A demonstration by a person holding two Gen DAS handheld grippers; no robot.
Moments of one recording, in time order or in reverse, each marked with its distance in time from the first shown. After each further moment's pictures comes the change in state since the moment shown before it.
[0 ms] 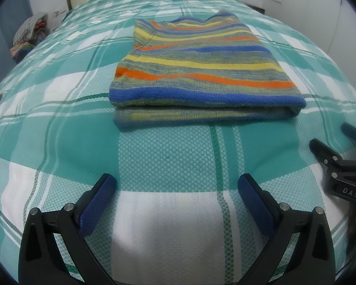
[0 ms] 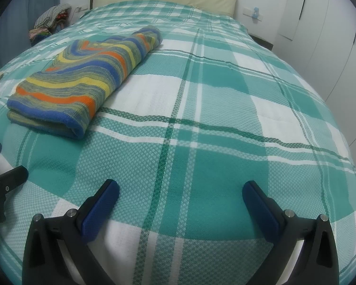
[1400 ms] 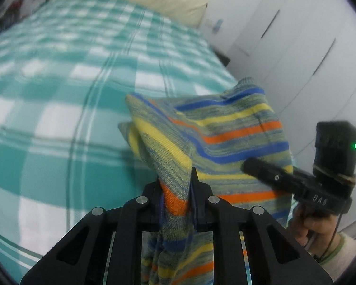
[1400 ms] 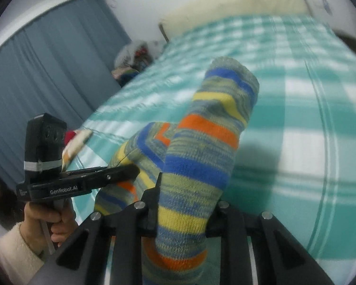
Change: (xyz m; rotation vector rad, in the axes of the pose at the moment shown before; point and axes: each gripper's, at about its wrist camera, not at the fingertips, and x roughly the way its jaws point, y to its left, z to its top) left arm -0.005 0.091 0.187 -0.136 -0.152 -0.457; right arm 0.028 0.049 0.212 0.055 -0.123 0.751
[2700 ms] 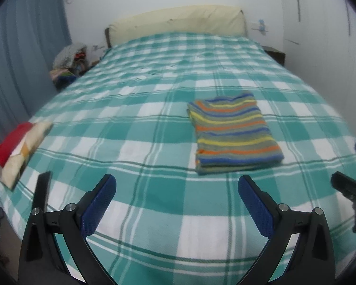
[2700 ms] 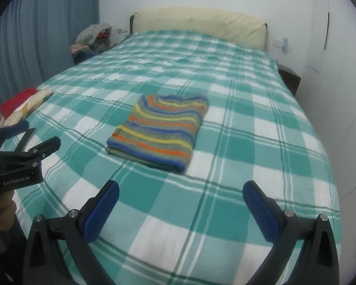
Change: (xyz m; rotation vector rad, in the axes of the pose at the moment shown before) left arm -0.126 -0.104 -0.139 0.143 -0.126 0.599; right arm -0.166 0.088 -0.133 -0.176 0.033 -0.518
